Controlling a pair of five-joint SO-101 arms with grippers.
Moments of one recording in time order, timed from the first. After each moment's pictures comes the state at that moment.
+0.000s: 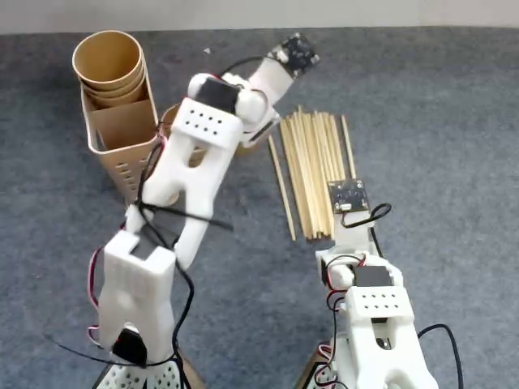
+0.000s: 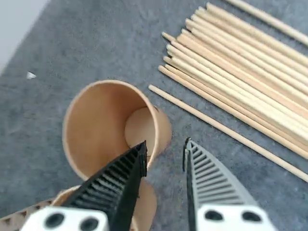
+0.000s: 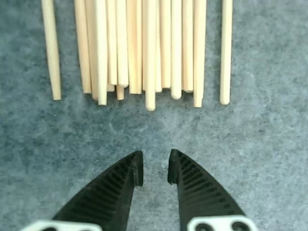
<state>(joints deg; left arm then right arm) 16.0 29.8 -38.5 75.7 -22.5 -6.8 -52.7 79.8 40.0 7.1</state>
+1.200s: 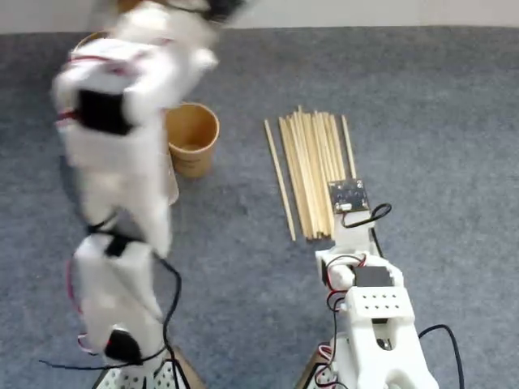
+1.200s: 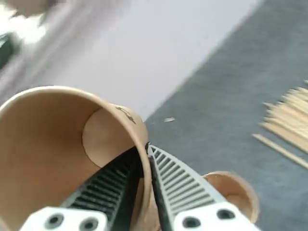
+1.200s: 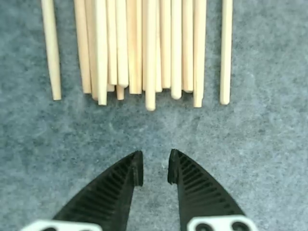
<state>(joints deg) 2.0 23.3 -87.8 100.4 -28.5 -6.8 -52.7 79.8 40.0 7.1</state>
